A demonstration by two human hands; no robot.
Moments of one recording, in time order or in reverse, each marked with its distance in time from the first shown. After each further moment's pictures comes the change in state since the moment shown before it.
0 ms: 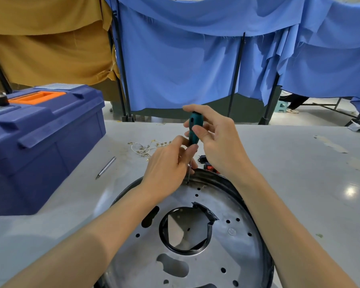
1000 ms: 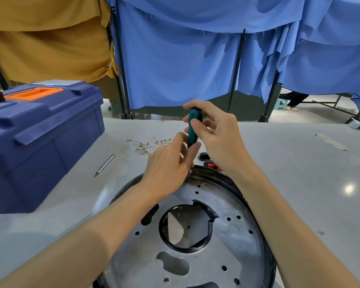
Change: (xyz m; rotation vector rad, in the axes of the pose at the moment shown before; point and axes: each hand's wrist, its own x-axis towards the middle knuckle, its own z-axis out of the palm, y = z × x) left_hand -0.003 0.001 0.002 0.186 0.021 0.039; right_hand 0.000 0.000 0.003 0.040 0.022 -0.007
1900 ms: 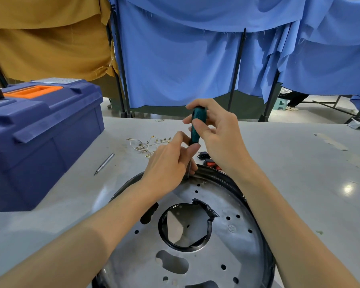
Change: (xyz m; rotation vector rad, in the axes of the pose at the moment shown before) left_hand 0.002 -0.005 0.001 -0.205 -0.098 -0.041; right_hand 0.000 0.003 -0.001 -0.016 0.014 -0.001
